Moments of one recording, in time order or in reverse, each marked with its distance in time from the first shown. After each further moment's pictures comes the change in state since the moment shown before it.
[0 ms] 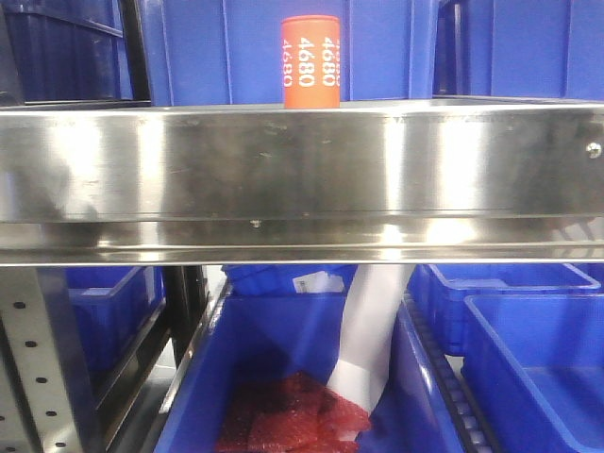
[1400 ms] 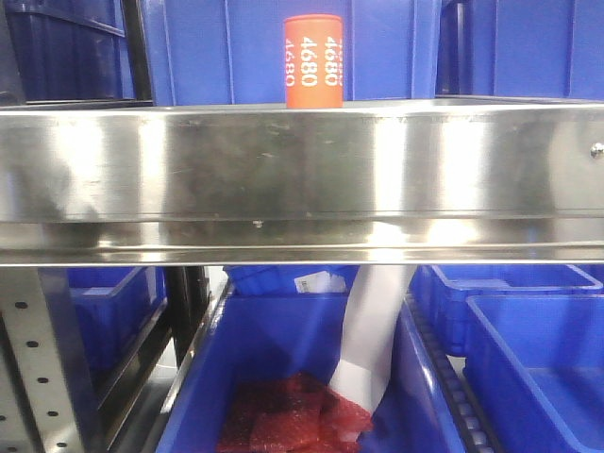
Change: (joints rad) left arm 0.000 0.000 0.000 0.000 0.000 0.000; right arm 0.002 0.054 -0.341 0.027 0.048 0.121
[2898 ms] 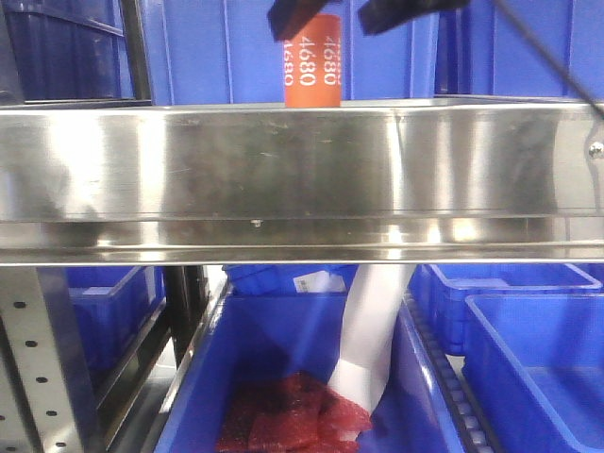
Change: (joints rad) left arm 0.000 0.000 0.000 0.000 0.000 0.000; right arm 0.619 1.415 -0.726 0.002 -0.058 -0.099
